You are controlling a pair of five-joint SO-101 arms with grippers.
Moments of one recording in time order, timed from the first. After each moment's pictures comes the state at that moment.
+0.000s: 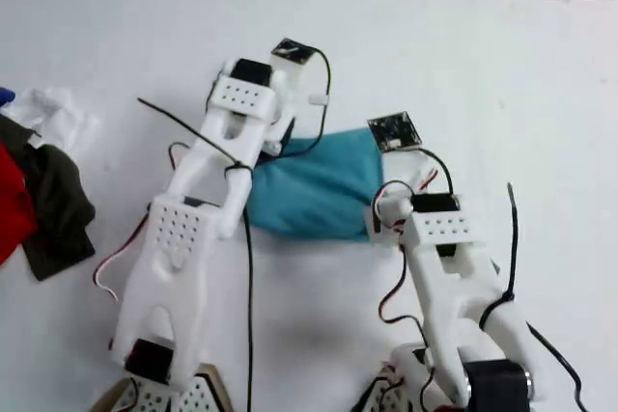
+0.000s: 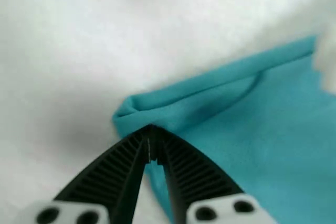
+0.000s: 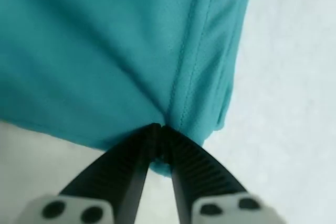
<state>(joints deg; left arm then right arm) 9.6 56.5 -51.2 89.8 -4.6 -8.4 -21.9 54.7 49.0 12.8</state>
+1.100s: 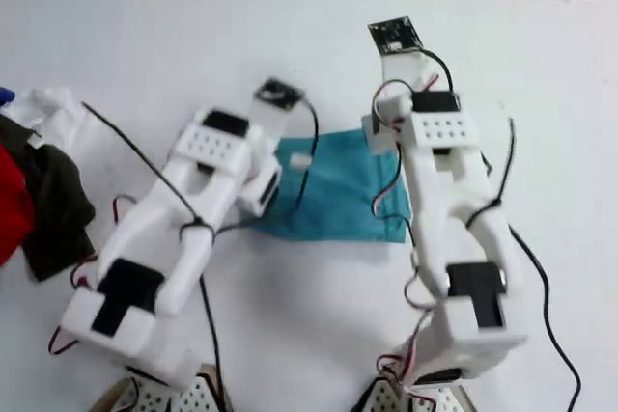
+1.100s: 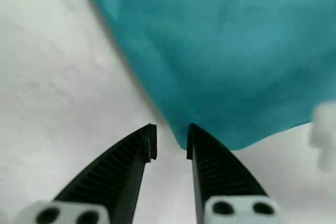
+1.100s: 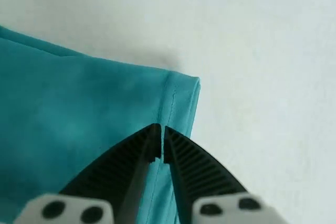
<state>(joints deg) 11.6 4.2 19.8 71.5 -4.9 -7.6 9.1 5.2 62.1 12.0</state>
